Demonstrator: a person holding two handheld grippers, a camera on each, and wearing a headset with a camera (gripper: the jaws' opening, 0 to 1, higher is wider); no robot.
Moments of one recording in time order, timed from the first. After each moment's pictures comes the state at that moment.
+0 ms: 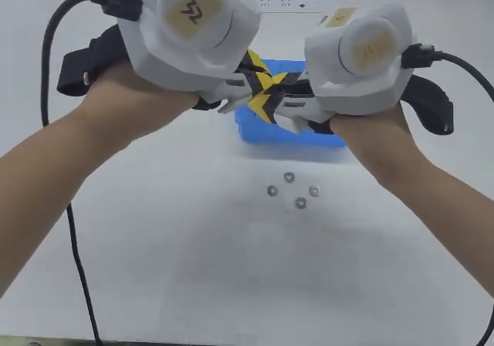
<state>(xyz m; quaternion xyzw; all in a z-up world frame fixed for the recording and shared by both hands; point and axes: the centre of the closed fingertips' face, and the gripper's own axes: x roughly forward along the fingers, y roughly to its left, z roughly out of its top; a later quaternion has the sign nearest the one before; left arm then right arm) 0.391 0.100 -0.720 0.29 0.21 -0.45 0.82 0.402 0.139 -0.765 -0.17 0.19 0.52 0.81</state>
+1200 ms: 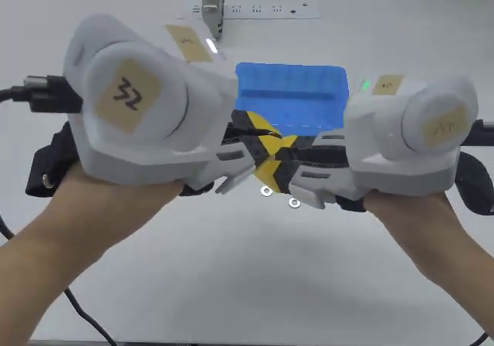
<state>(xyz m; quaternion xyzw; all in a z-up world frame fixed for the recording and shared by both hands) 0.311 0.078 -0.728 0.20 0.23 -0.48 0.83 0.314 0.122 -0.781 -0.09 0.24 0.56 0.79</state>
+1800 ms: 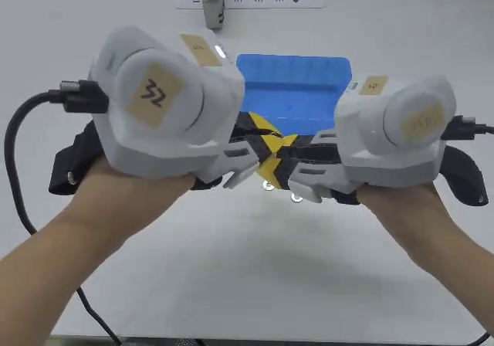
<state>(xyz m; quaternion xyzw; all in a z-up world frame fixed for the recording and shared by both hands) 0.322 0.080 -0.751 0.19 0.25 -0.47 0.83 0.324 0.121 -0.805 -0.10 0.27 0.55 0.78</state>
